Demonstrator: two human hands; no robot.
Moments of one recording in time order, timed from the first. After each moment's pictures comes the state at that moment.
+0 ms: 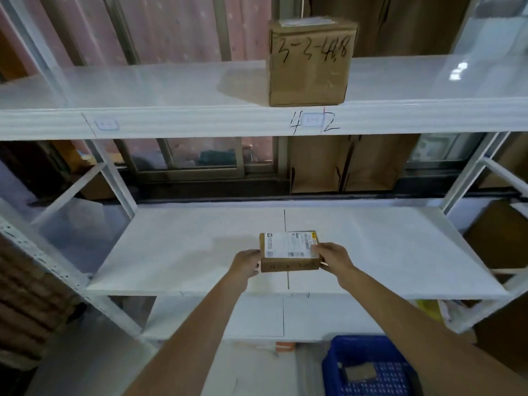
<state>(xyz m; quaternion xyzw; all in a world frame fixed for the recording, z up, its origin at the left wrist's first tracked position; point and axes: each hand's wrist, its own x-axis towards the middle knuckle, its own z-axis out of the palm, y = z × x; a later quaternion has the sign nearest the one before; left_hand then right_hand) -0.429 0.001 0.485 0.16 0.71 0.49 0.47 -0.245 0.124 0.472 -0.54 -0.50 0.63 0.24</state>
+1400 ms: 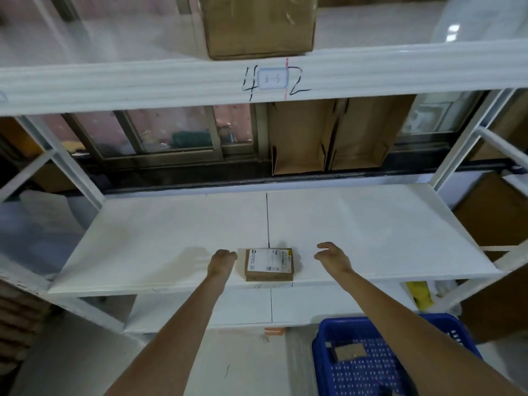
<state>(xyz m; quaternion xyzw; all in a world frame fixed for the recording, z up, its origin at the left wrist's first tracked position) -0.443 0.041 0.408 0.14 0.81 0.41 0.40 -0.197 0.167 0.399 -0.60 -0.60 0.50 0.14</state>
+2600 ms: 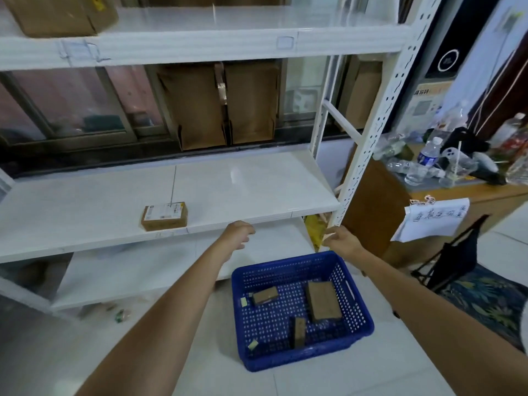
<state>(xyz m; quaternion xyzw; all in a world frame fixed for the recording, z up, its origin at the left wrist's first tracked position) -0.044 0.028 0.461 0.32 0.73 0.34 0.51 0.232 0.104 0.448 -0.63 -0.64 0.42 0.08</state>
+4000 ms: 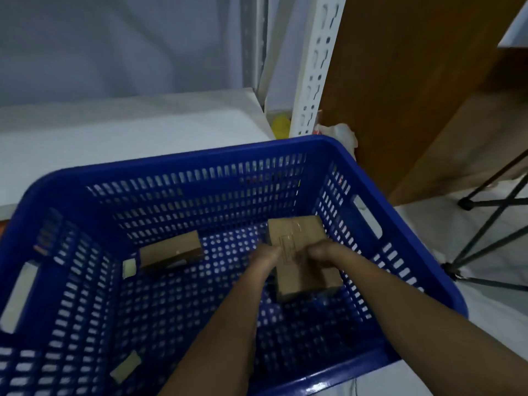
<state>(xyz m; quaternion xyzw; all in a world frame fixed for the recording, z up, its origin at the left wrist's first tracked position) 0.218 0.242 -0.348 0.27 0.77 0.19 0.54 0.362 0.290 -0.319 -0.69 -0.53 0.49 -0.10</state>
